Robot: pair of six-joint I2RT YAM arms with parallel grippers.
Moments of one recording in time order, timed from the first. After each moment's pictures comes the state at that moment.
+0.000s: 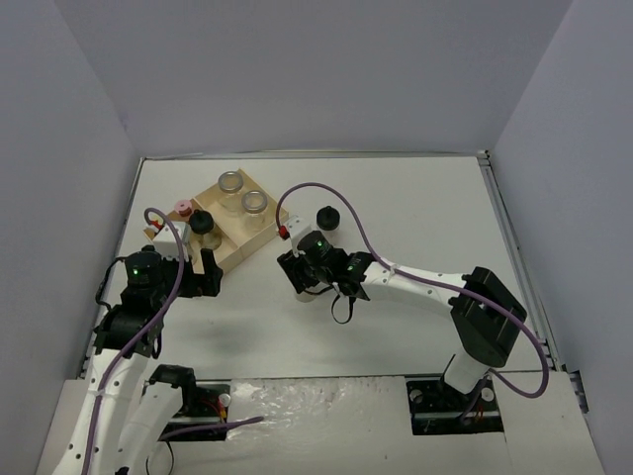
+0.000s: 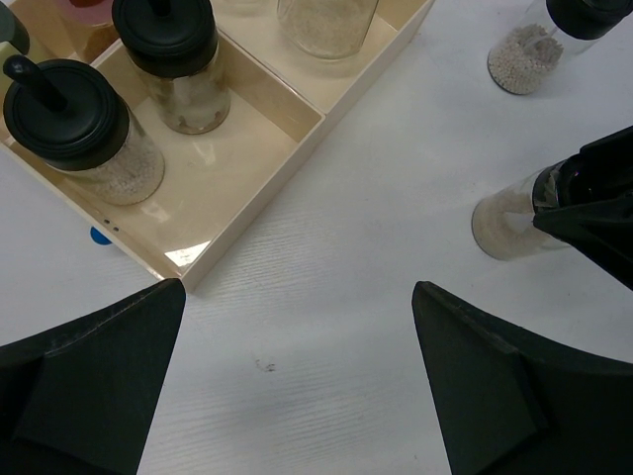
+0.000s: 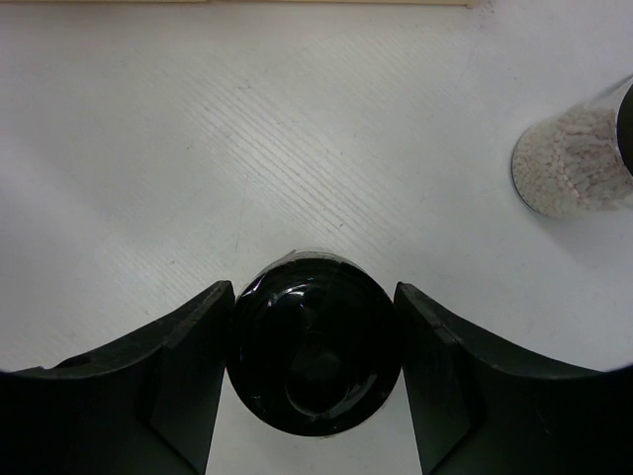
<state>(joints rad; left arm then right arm) -0.12 0.63 0.74 -0.63 0.13 -0.11 0.94 1.64 1.05 -0.11 0.16 0.12</state>
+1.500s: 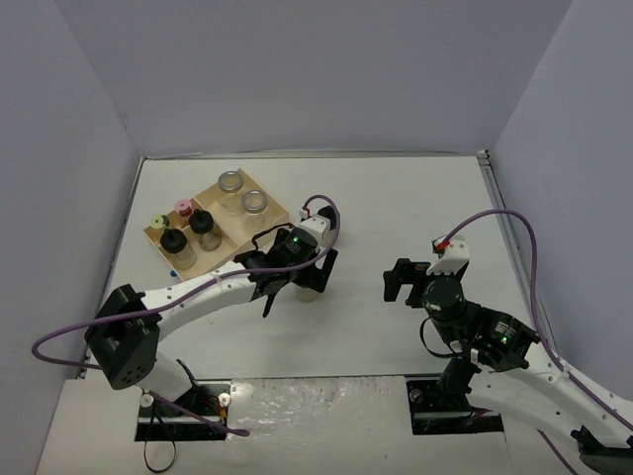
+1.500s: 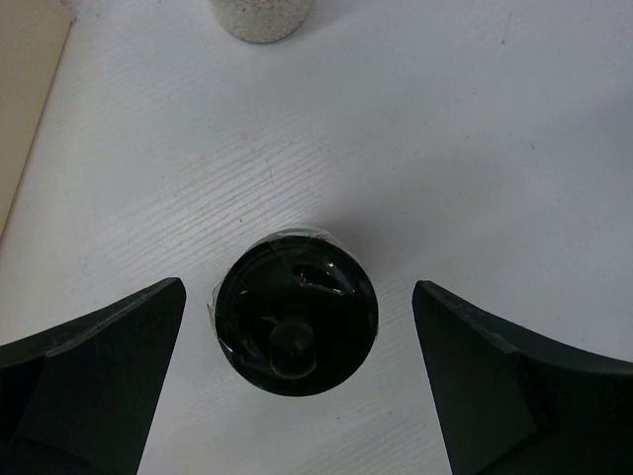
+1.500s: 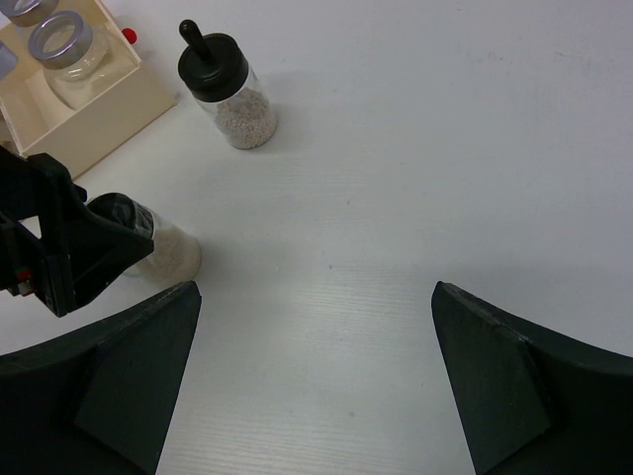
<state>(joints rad) -0.87 1.50 1.06 -0.35 -0.24 -0.31 0.93 0.59 0.71 -0.60 0.66 0.57</state>
